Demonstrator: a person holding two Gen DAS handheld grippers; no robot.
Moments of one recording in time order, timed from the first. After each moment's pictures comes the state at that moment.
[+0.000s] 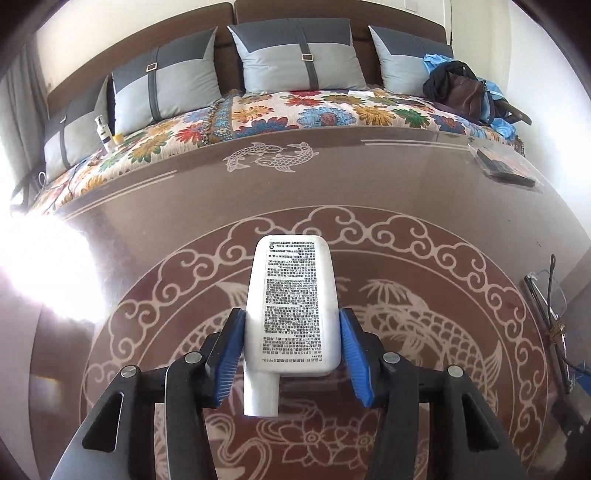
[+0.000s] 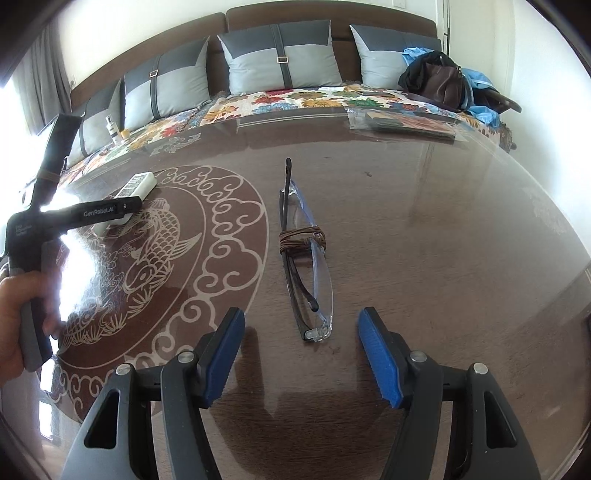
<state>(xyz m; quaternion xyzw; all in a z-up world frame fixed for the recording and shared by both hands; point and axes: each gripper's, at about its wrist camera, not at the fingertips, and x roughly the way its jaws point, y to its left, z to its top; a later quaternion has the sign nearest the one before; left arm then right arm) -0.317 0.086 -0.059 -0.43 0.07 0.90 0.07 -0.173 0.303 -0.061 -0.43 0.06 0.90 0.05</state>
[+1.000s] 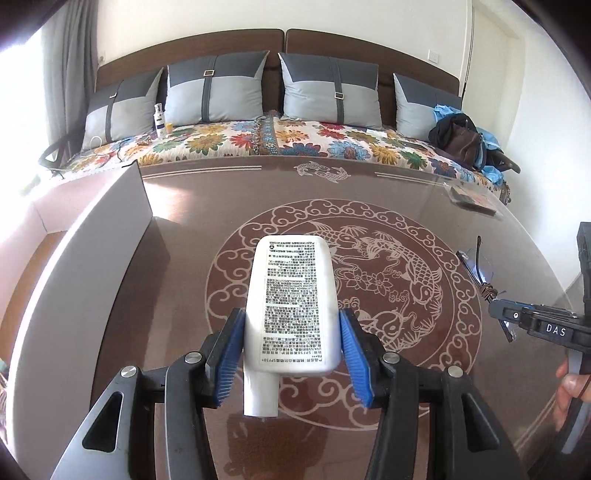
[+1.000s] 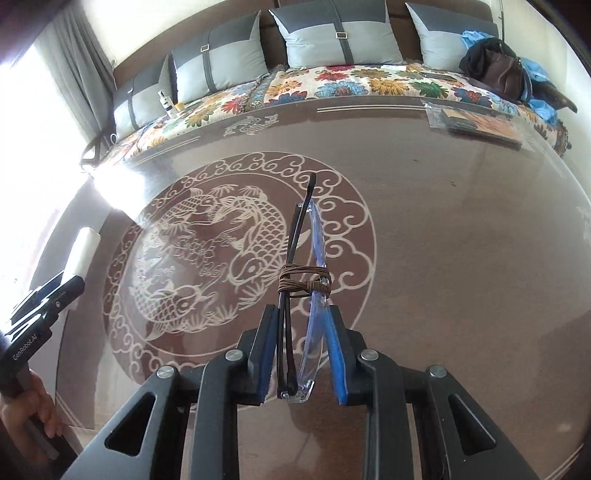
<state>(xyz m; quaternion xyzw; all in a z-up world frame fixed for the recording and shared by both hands) -0.155 -0.024 0.018 -0.40 -0.02 0.92 0.06 -0.178 0.256 -0.015 -0.49 0.09 0.87 -0.08</state>
